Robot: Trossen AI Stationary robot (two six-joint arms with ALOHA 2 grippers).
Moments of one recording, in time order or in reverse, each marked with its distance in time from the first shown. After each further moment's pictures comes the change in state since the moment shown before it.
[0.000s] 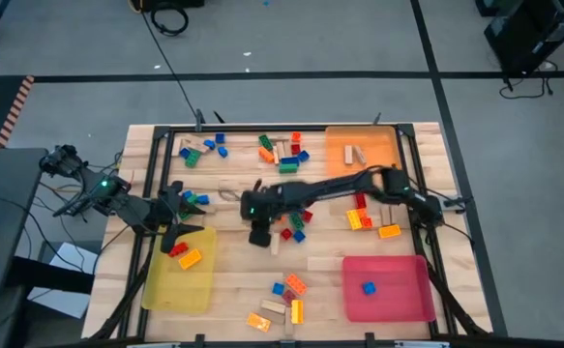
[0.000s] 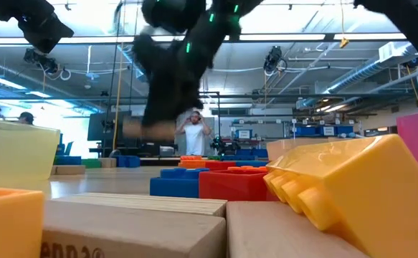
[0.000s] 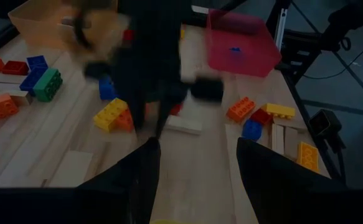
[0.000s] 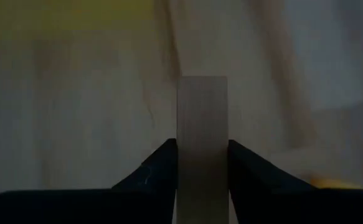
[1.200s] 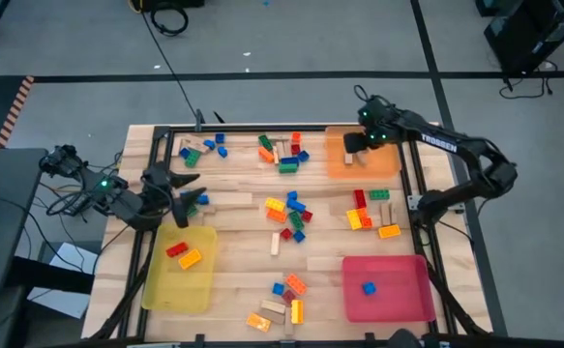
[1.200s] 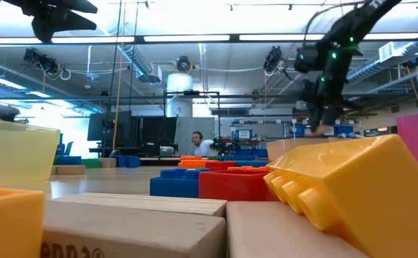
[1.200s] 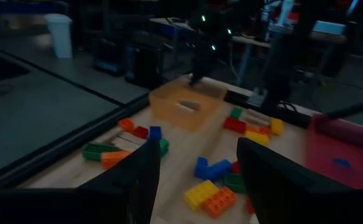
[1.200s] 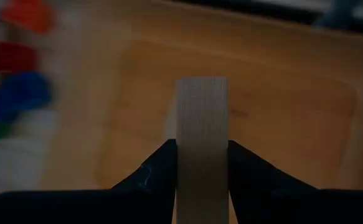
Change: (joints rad) left arm 0.000 0.000 0.000 0.172 -0.569 0.003; right arm -0.879 -0.840 -0.951 -0.060 0.082 0.243
